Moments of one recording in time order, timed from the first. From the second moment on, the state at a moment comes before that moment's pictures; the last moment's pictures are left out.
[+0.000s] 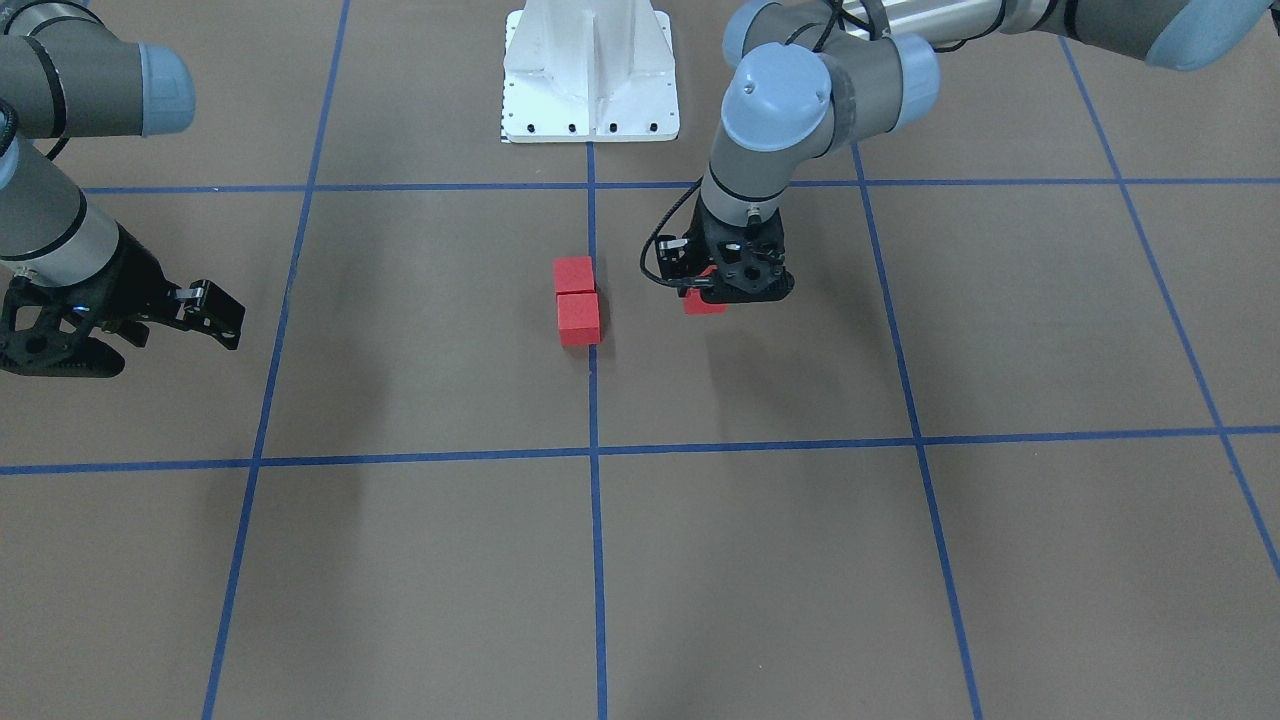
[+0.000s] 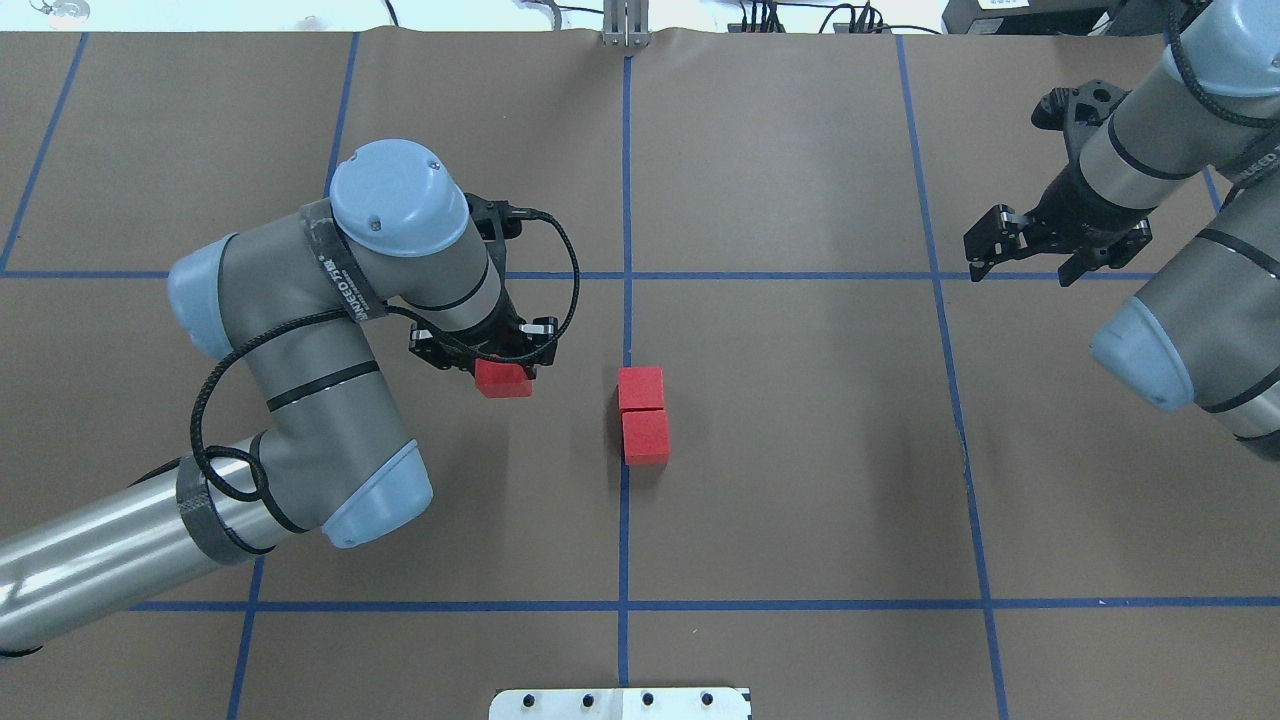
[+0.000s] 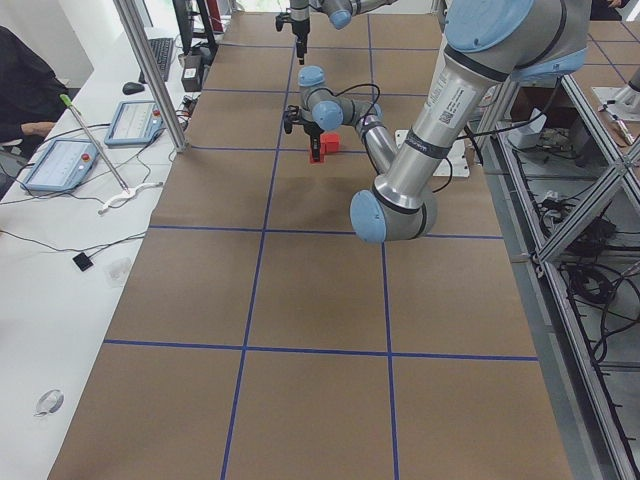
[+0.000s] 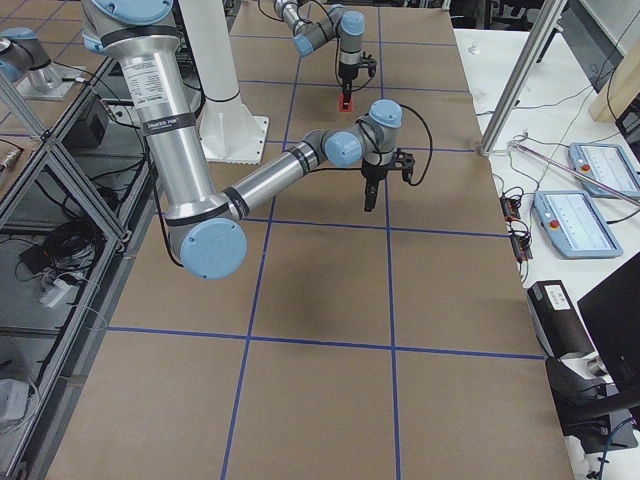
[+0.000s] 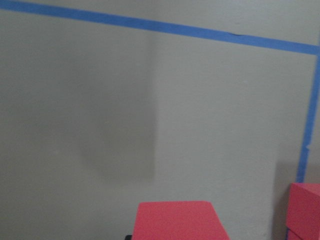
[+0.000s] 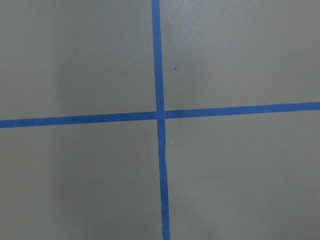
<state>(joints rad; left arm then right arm) -0.60 -2.25 -1.69 -1.54 -2.02 -1.10 0.98 -1.28 1.84 -1.65 2.20 0.81</state>
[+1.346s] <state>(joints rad) -0.52 -2.36 -1.61 -1.54 -1.76 -0.08 0.99 -1.30 1.84 -1.65 2.20 0.81</state>
